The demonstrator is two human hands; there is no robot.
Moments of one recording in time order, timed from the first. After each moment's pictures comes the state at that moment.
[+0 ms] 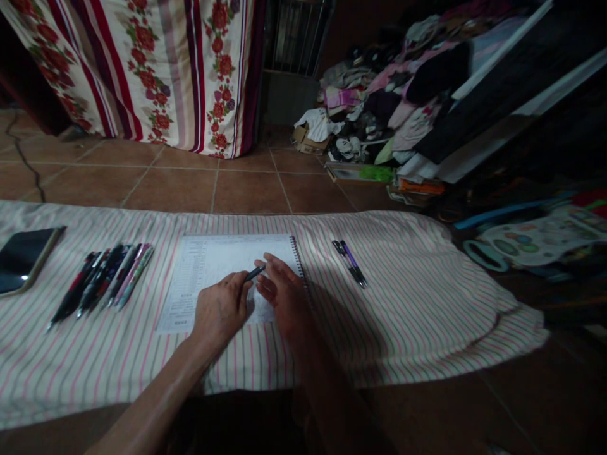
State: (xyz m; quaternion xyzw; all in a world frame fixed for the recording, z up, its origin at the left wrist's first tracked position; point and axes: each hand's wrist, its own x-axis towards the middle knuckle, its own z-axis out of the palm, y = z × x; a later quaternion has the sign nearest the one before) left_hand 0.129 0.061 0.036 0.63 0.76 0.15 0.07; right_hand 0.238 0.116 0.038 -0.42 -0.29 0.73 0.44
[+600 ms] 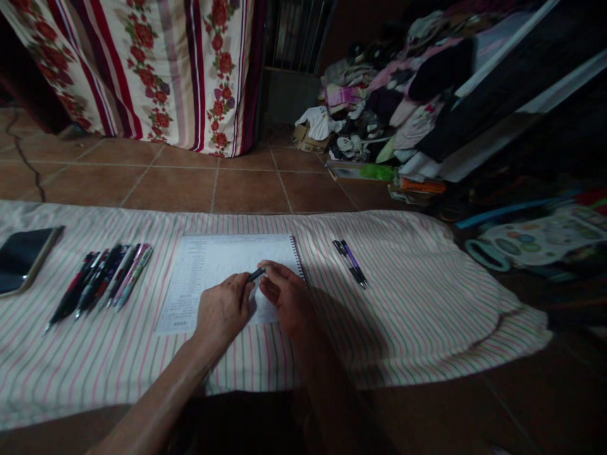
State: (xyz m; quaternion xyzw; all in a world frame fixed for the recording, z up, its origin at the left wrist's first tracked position) left_hand 0.133 0.064 0.038 0.63 0.76 0.15 0.09; right_hand 0.240 0.123 0.039 -0.45 -0.26 0.75 0.42
